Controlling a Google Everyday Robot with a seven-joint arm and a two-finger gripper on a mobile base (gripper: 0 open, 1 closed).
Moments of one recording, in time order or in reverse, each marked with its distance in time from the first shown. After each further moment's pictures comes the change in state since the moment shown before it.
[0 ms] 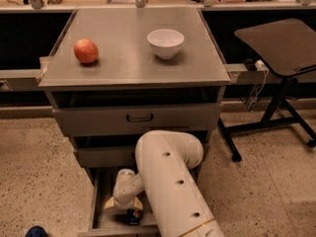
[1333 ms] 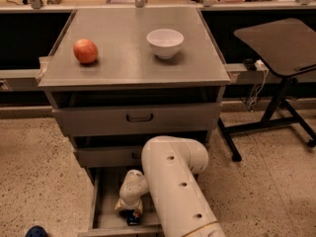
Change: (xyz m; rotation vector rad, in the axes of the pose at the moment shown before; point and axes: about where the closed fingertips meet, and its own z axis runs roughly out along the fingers) arm 0.000 0.025 0.026 0.006 -0.041 0.081
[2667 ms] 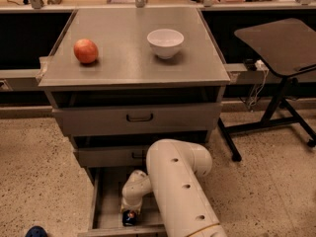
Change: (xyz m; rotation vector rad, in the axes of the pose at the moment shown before) arm 0.000 0.009 0.010 0.030 -0.038 0.016
